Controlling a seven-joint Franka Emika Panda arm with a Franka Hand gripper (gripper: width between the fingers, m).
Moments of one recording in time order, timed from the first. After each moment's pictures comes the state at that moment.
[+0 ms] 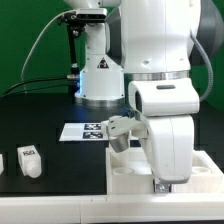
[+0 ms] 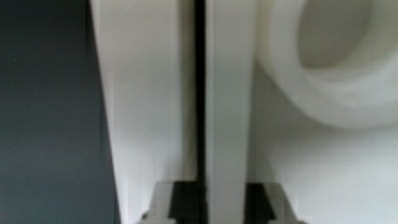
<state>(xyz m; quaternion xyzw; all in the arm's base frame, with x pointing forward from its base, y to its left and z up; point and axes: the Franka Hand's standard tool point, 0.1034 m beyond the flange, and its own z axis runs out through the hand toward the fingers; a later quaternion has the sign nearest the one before) 0.653 0.046 0.029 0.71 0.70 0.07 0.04</state>
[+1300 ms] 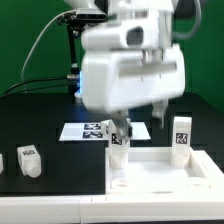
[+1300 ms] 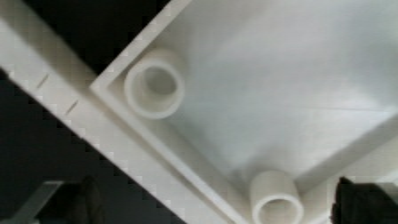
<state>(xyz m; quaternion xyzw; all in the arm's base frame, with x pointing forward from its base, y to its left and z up) 0.598 0.024 0.117 0.93 0.36 0.04 0.01</state>
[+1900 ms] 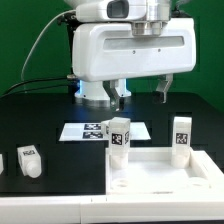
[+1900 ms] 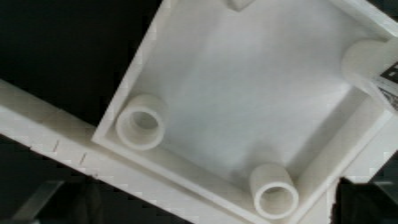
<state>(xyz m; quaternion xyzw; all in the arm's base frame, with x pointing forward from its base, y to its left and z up) 0.582 0.025 0.133 0.97 0.25 0.03 0.00</state>
